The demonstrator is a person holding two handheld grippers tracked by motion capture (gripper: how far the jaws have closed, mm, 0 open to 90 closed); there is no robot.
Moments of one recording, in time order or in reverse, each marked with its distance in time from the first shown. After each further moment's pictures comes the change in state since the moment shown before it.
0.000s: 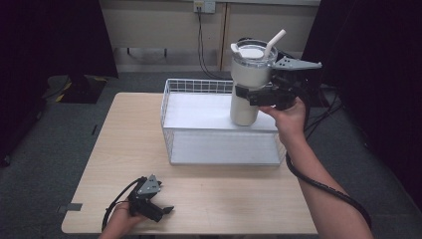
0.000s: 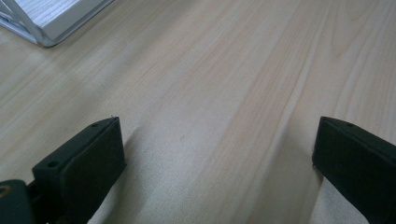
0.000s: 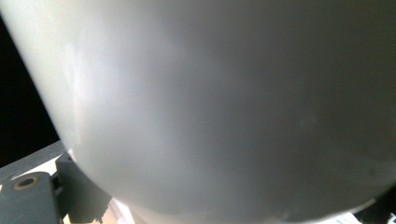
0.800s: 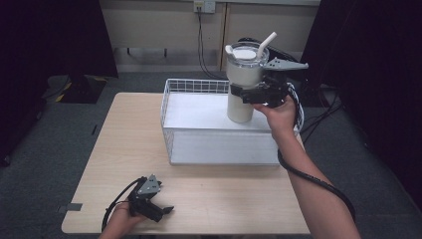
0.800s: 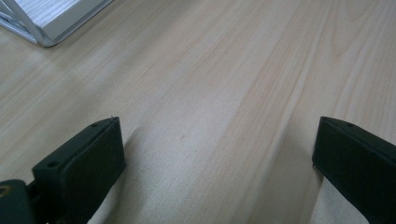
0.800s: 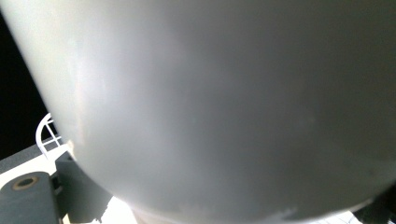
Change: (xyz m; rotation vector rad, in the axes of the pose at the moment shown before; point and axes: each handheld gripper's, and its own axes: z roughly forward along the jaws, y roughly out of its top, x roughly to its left) left arm 0.000 0.000 0.000 0.000 0.000 0.000; right arm -0.013 -0.012 0.028 0.011 -0.022 -0.011
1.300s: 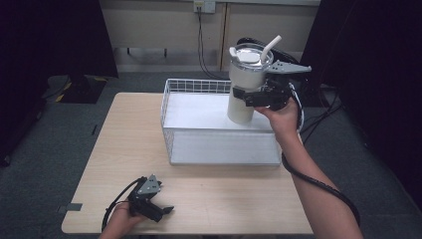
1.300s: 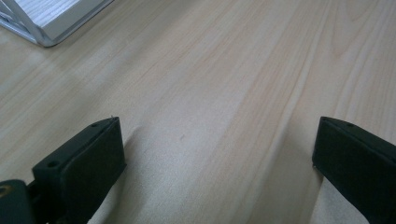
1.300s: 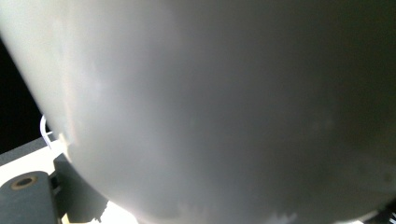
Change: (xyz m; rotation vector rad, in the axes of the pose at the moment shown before) left arm 0.000 0.000 0.000 0.000 0.000 0.000; right arm -0.002 -0.006 -0.006 -0.005 0.013 -0.024
